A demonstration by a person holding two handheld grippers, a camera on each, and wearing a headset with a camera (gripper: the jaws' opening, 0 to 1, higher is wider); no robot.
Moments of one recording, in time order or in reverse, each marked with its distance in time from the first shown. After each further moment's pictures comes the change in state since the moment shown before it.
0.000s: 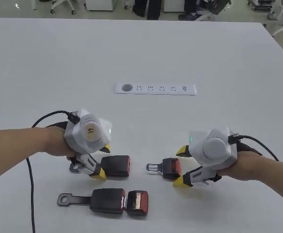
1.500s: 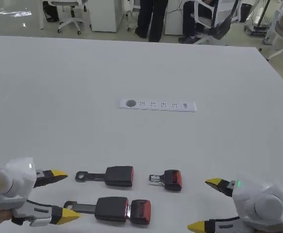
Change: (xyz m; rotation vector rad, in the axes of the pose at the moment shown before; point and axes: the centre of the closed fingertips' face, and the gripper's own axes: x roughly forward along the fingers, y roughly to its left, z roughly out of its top) left arm -0.070 -0.072 -0.064 -0.514 -0.490 0.289; right arm -0.060 0.063 -0.015 0.288 -0.234 -0.233
